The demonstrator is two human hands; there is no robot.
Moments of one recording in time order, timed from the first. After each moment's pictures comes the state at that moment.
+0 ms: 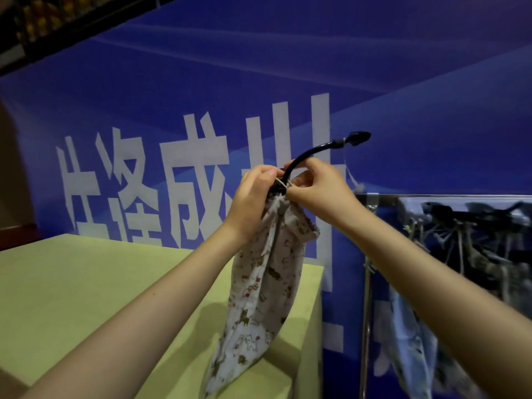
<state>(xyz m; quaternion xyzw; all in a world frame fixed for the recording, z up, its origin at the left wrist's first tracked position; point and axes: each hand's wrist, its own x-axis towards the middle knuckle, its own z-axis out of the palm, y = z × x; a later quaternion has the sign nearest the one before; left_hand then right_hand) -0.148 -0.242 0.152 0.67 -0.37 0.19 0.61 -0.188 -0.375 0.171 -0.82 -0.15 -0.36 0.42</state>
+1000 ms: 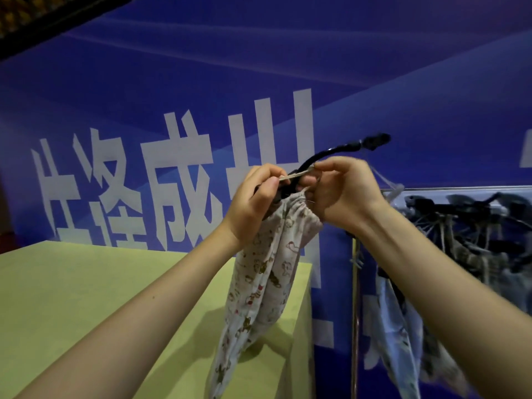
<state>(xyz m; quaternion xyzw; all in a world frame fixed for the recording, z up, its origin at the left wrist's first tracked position) -0.152 -0.265 0.149 0.68 -0.46 0.19 0.53 -0.209 -0.416 0.169 -0.49 -0.17 -0.06 0.85</state>
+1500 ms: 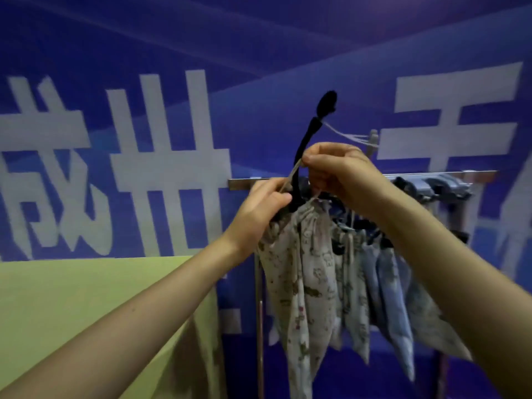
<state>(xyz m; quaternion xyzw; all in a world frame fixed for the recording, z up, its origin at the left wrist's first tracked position) -0.202 -0.416 0.113 0.62 -0.50 -0.03 0.60 -0.284 -0.558 0.164 -0.72 -0.10 -0.30 0.62</state>
